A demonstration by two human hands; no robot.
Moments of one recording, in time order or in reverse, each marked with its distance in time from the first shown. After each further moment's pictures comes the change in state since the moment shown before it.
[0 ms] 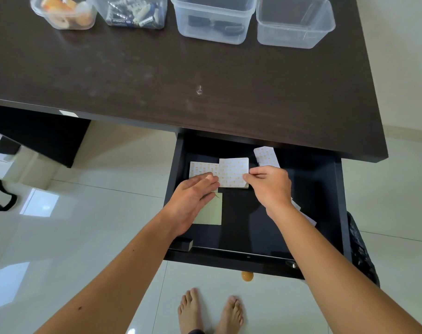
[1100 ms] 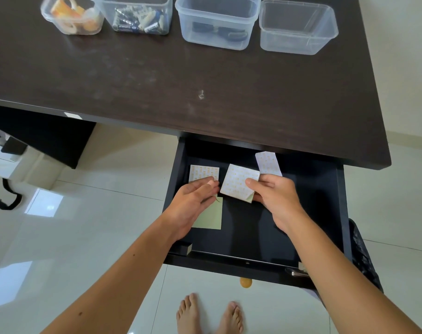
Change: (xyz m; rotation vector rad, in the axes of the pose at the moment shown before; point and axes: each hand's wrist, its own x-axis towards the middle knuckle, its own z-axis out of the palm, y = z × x) left_hand -0.002 -0.001 0.002 0.014 0.021 0.014; right_hand 0.000 0.011 -0.018 0.324 -0.260 0.071
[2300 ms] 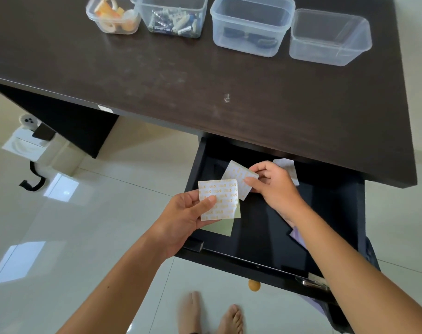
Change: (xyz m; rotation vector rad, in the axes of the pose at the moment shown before) left_hand -0.067 0.011 -0.022 -0.012 -0.016 0.031; right_hand 0.025 -0.015 0.020 -0.223 -0.262 -0.222
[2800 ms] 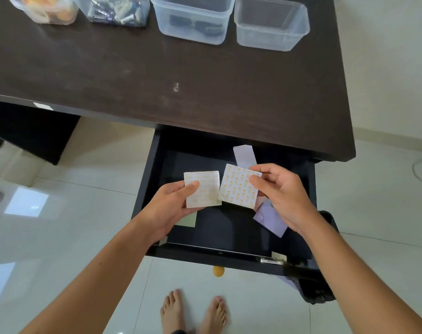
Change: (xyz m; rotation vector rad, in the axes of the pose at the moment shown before) left_hand 0.034 -0.010 0.046 0.098 -0.015 -0.087; right_hand -0.076 0.010 -0.075 0.090 0.106 -0.016
